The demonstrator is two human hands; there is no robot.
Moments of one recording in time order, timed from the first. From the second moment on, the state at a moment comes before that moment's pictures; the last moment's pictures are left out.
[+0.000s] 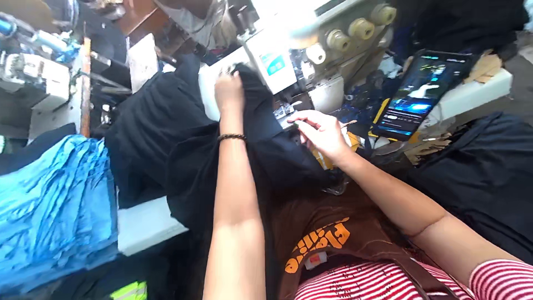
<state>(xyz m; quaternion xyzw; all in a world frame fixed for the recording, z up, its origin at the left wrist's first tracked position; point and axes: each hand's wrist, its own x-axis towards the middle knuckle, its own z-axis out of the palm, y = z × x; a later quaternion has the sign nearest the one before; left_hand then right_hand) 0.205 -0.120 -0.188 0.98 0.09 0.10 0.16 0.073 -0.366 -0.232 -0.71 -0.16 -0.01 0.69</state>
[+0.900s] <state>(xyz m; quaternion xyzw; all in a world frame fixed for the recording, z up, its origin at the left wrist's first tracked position) 0.005 -0.205 -0.153 0.79 -0.20 0.52 0.27 0.043 -0.391 -0.232 -0.85 -0.32 0.05 0.41</state>
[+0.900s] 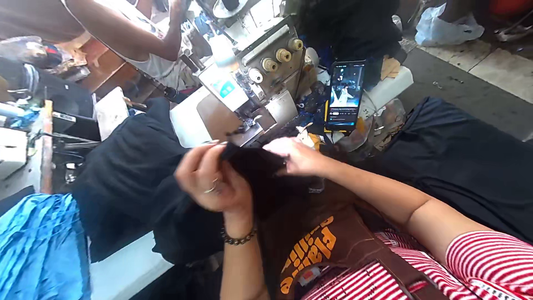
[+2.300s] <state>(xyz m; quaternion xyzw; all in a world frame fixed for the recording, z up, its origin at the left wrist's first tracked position) 0.061 -0.178 -0.185 0.82 -0.12 0.15 0.53 0.060 -0.400 -0.220 -0.54 -0.14 0.33 0.77</state>
